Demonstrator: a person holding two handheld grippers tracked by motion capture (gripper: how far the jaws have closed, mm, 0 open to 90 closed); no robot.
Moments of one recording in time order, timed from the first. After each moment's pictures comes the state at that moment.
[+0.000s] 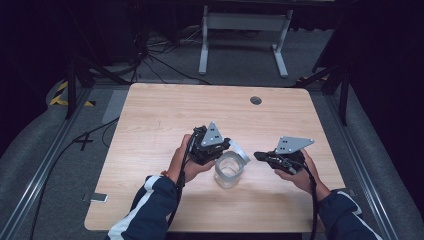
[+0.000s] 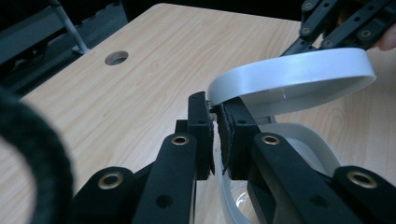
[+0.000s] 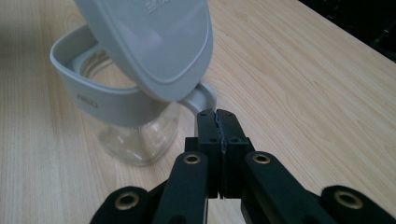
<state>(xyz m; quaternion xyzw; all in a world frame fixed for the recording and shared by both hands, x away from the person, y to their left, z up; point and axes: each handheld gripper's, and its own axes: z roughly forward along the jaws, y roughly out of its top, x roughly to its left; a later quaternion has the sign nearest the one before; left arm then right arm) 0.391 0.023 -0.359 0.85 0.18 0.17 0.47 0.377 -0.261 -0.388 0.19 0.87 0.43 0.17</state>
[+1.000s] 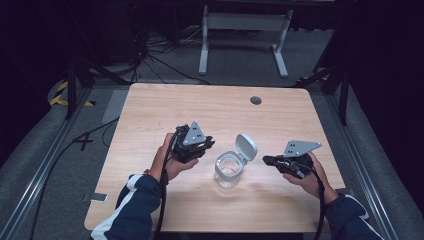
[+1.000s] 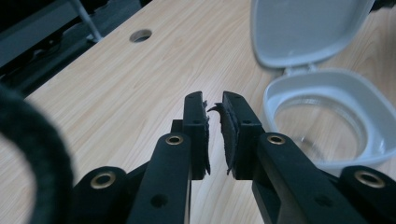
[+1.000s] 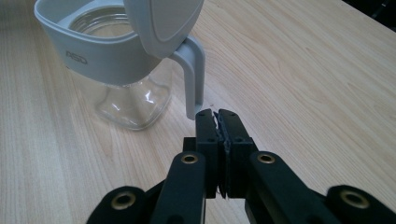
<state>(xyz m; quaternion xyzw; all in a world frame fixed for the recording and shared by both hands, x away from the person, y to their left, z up) 0.394 0.075 -0.369 0.86 0.19 0.20 0.43 0.370 -0.283 -0.395 0.22 0.87 0.40 0.17</state>
